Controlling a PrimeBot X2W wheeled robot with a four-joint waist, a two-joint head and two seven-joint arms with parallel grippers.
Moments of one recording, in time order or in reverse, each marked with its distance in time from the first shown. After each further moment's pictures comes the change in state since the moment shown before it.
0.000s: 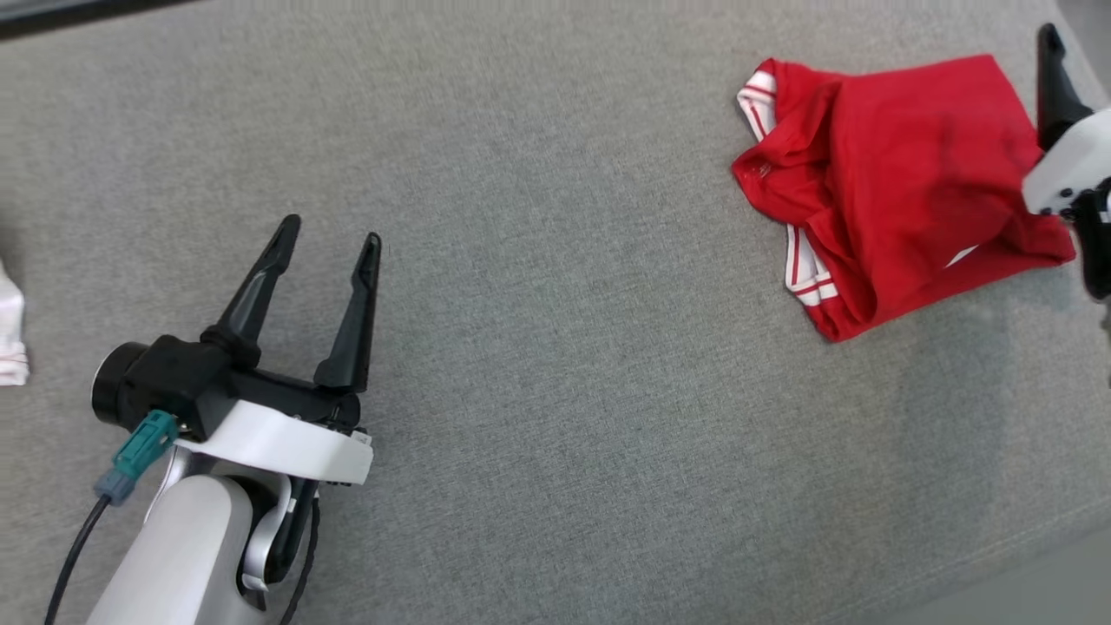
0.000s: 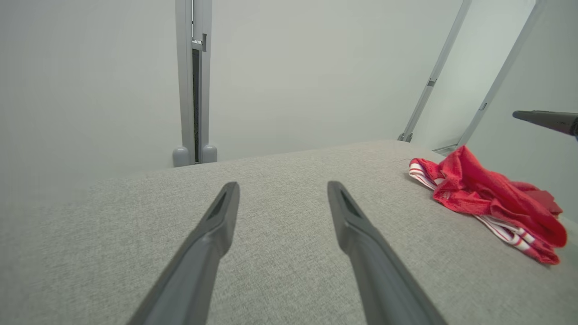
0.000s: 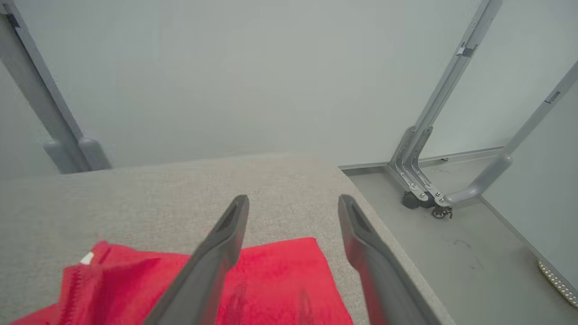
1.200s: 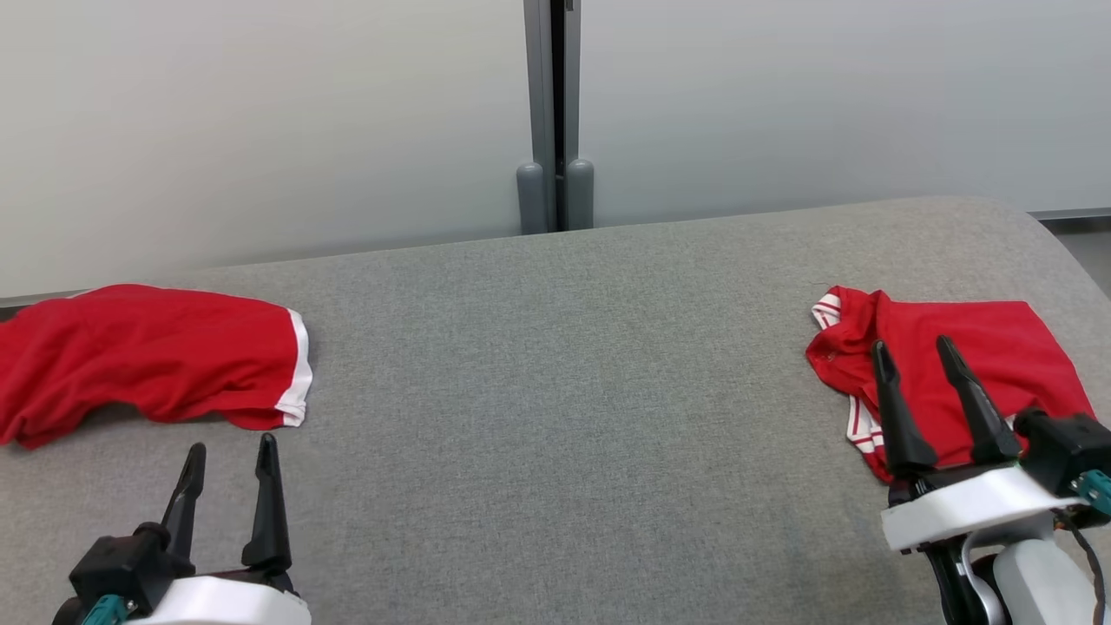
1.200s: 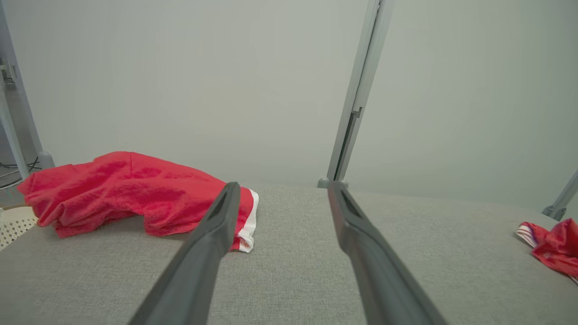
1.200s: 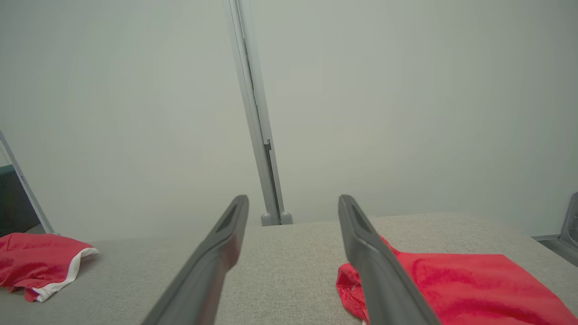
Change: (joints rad) left arm 0.351 -0.035 0.148 0.083 -0.097 0.125 -0.070; right arm 0.855 0.163 -0.175 -0.763 -0.097 0.000 -0.110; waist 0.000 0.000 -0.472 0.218
